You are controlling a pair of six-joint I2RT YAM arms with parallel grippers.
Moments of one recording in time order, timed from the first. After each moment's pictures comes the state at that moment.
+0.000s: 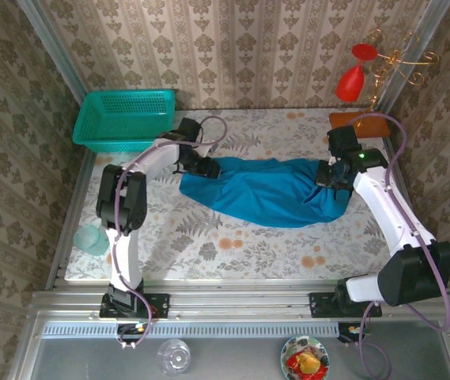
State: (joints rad) left arm -0.43 2.08 1.66 -0.77 0.37 0.02; right arm 0.12 1.36 1.25 -1.01 0.09 0.38
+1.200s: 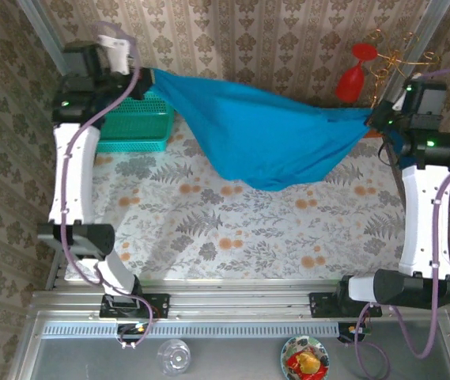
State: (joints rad) left arm -0.08 1.67 2.15 -0.81 0.52 -0.07; right arm -0.21 1.32 1.77 -0.94 0.00 0.39
